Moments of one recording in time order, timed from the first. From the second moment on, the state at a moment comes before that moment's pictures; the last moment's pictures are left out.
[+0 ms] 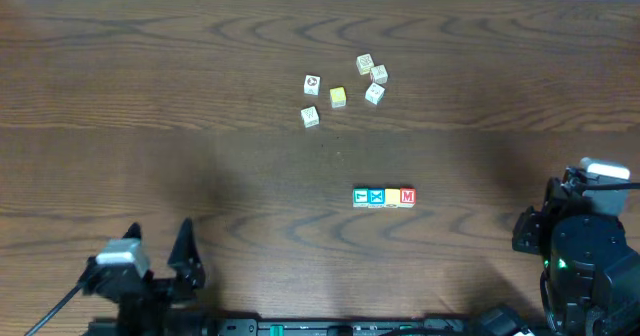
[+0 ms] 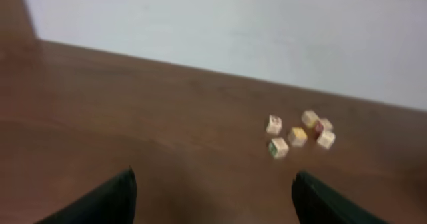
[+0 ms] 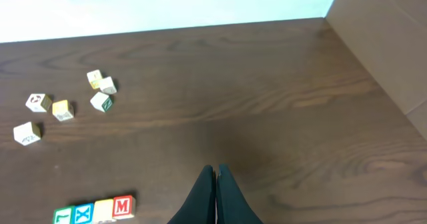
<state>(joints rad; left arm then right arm) 0.00 0.02 0.72 -0.89 0.04 -0.20 0.51 0.66 1.19 -1.15 0.63 0.37</state>
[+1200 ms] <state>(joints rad) 0.00 0.65 0.76 -0.68 0.05 -0.28 -0.14 0.93 1.33 -1.20 -0.25 0.18</state>
